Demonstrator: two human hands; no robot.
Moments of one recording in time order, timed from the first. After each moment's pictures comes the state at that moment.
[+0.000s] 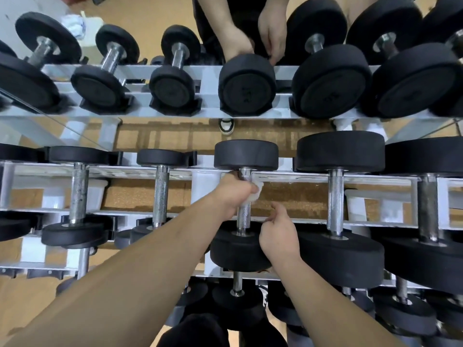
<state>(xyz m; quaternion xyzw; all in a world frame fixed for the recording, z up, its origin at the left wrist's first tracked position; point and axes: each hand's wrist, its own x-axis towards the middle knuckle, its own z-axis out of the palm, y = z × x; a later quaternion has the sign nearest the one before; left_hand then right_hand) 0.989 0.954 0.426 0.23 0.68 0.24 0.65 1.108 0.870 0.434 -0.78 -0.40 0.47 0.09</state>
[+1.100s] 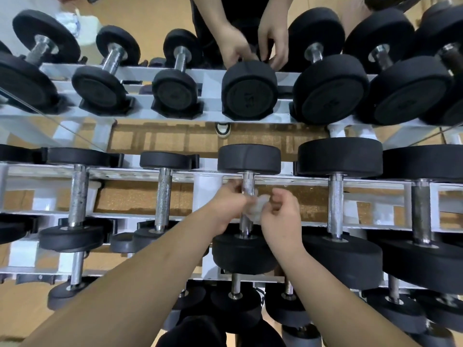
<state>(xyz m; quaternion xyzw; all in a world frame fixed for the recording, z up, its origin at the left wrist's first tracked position) 0.967 0.931 0.436 0.23 0.63 0.24 0.70 1.100 0.891 0.457 -0.75 -0.45 0.41 0.26</state>
